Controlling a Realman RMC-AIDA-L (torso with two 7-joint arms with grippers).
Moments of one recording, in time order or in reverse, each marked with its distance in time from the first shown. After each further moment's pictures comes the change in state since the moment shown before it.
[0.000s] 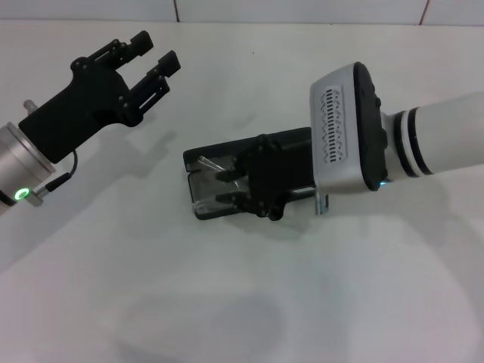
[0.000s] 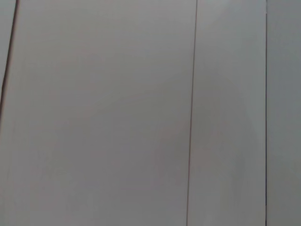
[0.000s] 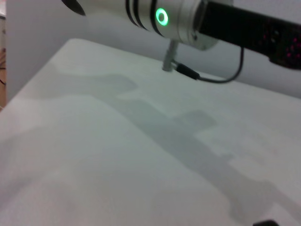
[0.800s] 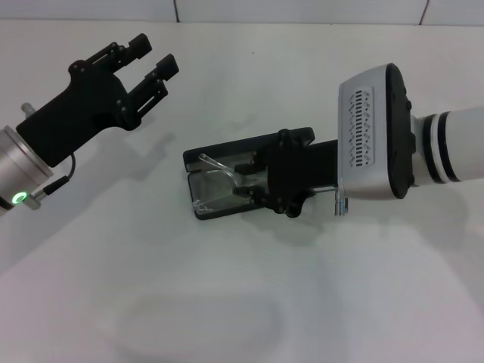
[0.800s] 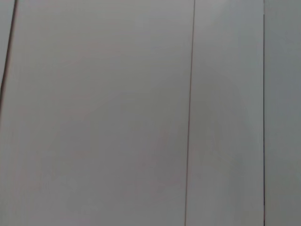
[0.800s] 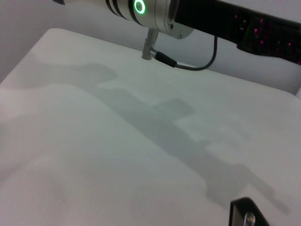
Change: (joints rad) left arm 0.008 0.001 0.000 0.000 0.002 0.011 0.005; right arm -0.136 -0.002 0.056 -0.175 -0.143 -0.014 0.083
